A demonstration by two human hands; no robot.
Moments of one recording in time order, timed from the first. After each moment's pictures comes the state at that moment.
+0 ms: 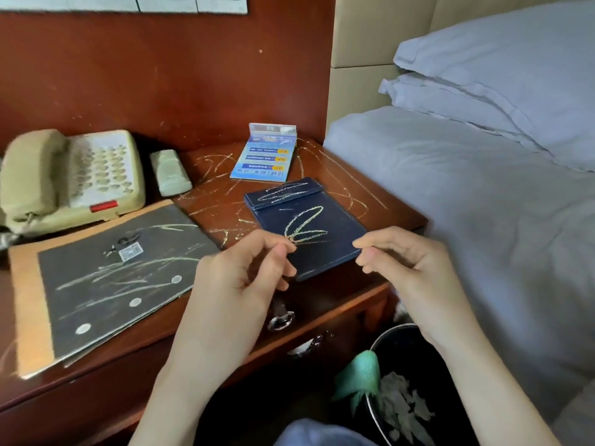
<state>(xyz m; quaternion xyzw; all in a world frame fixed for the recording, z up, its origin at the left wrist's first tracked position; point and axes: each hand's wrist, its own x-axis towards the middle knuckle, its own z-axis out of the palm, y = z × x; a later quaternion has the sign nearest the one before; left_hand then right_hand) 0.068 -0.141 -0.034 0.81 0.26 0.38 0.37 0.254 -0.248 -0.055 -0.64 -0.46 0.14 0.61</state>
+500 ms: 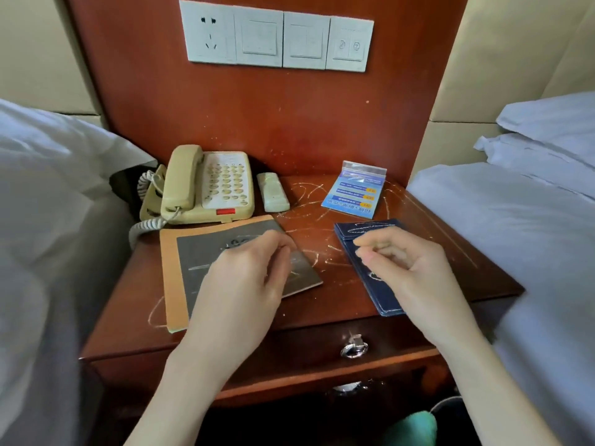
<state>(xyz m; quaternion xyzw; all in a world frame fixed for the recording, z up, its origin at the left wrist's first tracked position) -0.001 -0.117 -0.009 0.80 0.37 0.44 0.17 0.202 -0.172 -0.015 -0.60 -0.58 0.14 0.53</state>
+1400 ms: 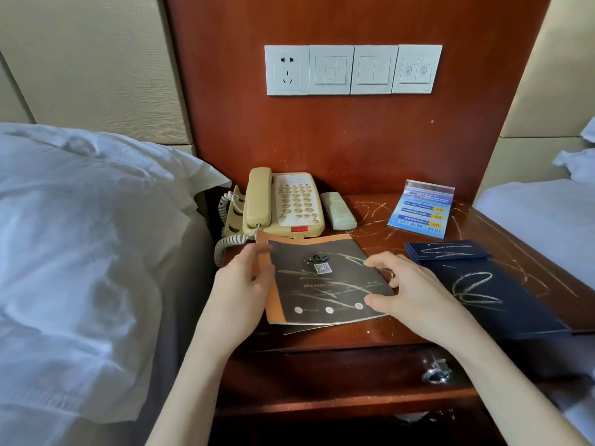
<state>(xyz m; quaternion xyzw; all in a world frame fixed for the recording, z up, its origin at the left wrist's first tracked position) -0.090 -0.059 -0.027 0.70 0.52 0.41 0.27 0.150 -0.114 -0.028 -0.70 -0.64 0.15 0.28</state>
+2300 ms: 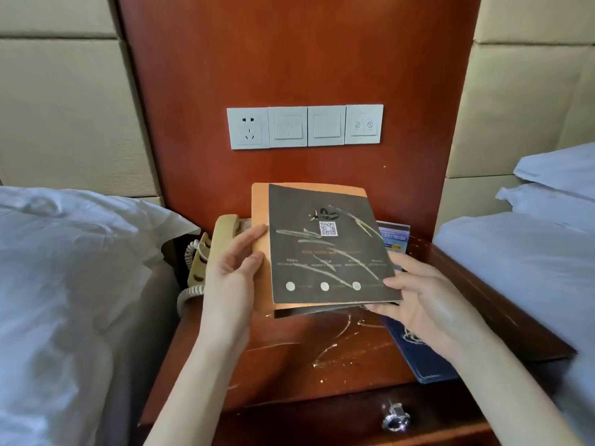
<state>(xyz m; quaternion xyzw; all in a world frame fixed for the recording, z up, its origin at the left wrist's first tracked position) -0.019 -0.046 0.025 0.53 0.32 0.61 0.50 0.205 -0.126 0.016 -0.41 -0.42 0.51 0.63</state>
